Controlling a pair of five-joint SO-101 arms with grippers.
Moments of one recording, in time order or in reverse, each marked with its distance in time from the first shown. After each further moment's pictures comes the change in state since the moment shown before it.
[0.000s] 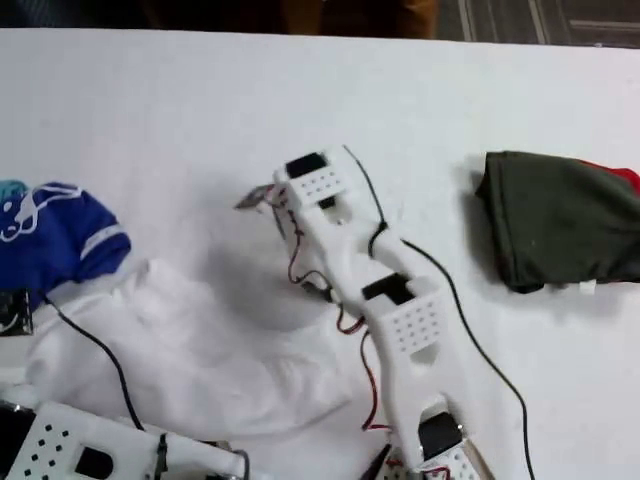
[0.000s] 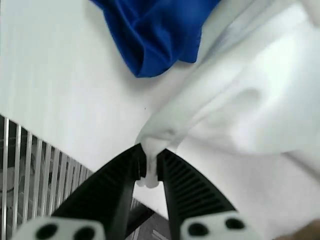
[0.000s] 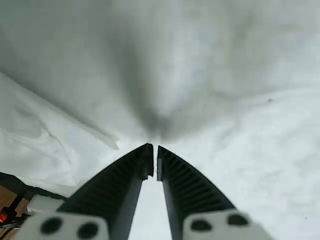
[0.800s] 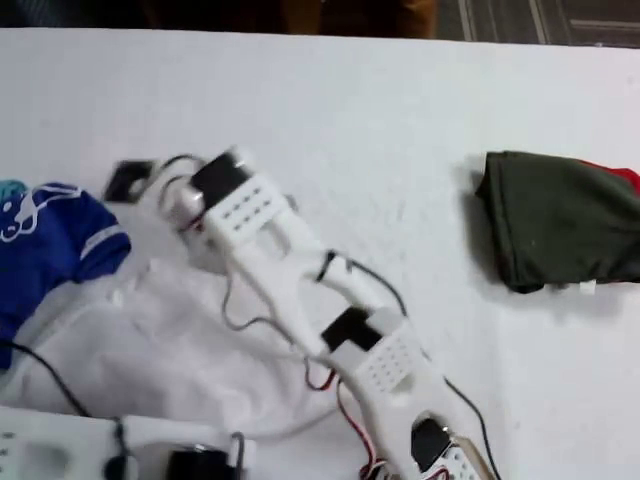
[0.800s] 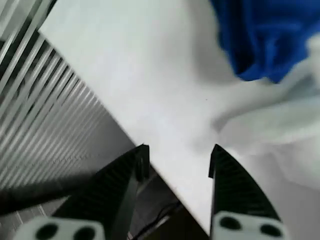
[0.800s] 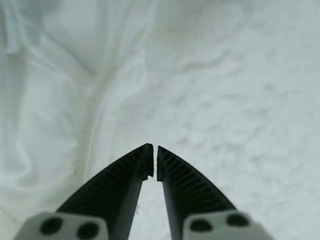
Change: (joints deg) left arm -14.3 19.3 -21.6 0.1 15.7; right arm -21.4 -3.7 -27.3 -0.3 -0.2
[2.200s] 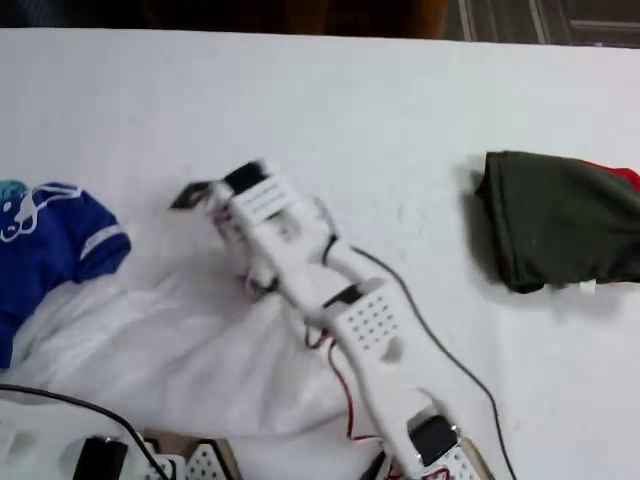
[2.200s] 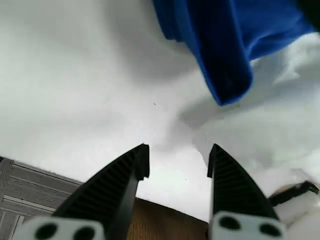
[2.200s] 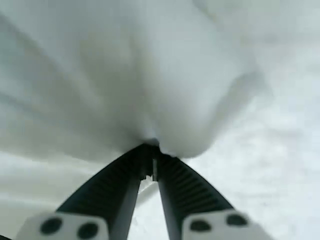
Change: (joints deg) left arm 8.4 73.5 -60.9 30.0 -3.9; right arm 14.0 19.6 2.6 0.4 -3.6
